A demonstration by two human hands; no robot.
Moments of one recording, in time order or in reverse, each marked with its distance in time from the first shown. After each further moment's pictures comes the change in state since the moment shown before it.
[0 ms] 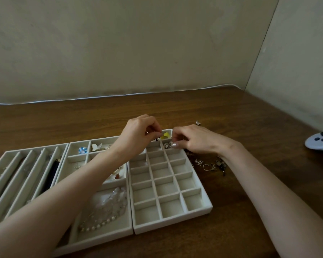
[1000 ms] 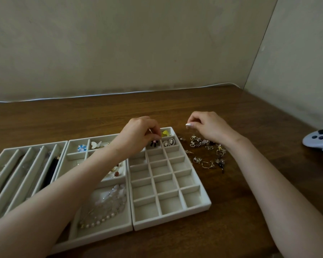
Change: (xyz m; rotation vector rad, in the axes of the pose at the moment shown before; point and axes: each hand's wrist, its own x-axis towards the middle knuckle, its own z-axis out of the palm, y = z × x) left_hand 0.000 -0.002 -0.001 0.060 -0.133 -0.015; right_hand -0.002 0.028 -0.008 0.032 0.367 0.207
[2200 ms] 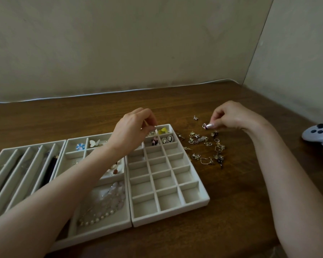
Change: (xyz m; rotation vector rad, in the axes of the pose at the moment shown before) left_hand 0.000 -0.002 0.000 0.059 0.158 0.030; right_hand -0.010 0.024 -0.042 0.135 -0.094 0.308
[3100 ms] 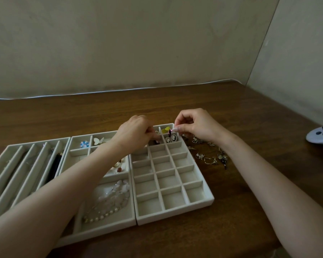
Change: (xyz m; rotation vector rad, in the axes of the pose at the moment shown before) left_hand 0.001 0.003 -0.004 0.192 -0.302 -0.210; right_hand -0.003 -0.043 0.060 0.254 -0.043 -0.439
